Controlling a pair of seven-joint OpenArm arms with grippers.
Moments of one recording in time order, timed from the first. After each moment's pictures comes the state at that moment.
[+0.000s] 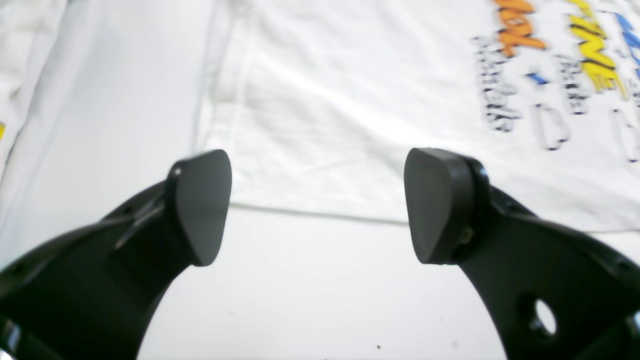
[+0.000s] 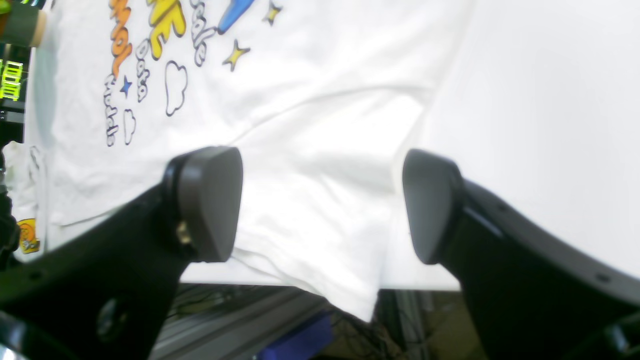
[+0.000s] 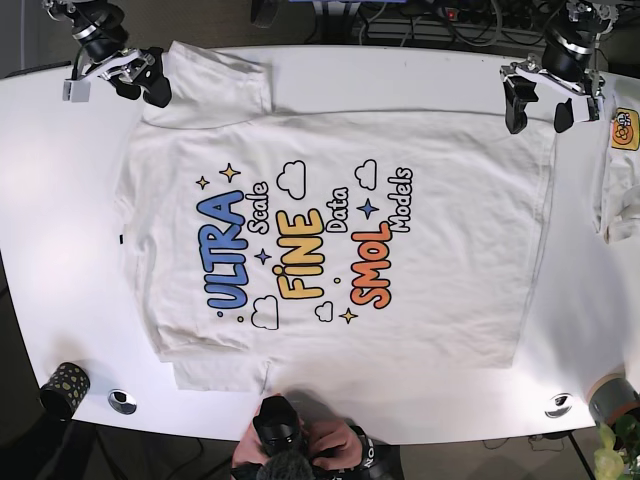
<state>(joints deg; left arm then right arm) 40.3 -4.9 -32.4 108.2 -30.5 -25.4 22.9 -42.2 16.8 31.1 99.7 61.4 26.2 -35.9</state>
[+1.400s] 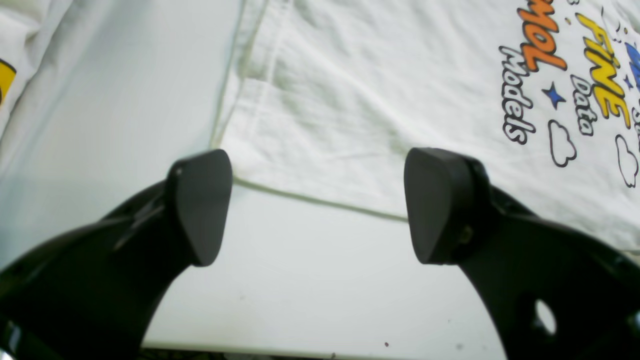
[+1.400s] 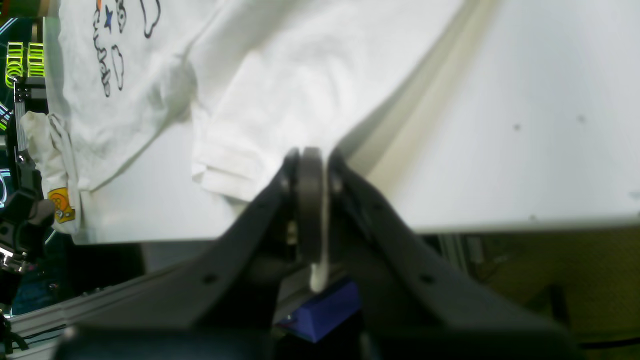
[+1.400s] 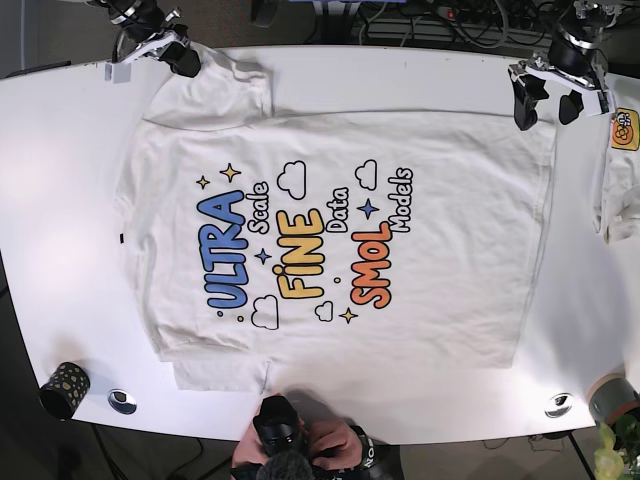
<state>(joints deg) 40.2 -5.0 -34.8 104.4 -35.7 -25.4 23.1 -42.4 14.0 23.0 93.6 61.3 26.4 -36.3</state>
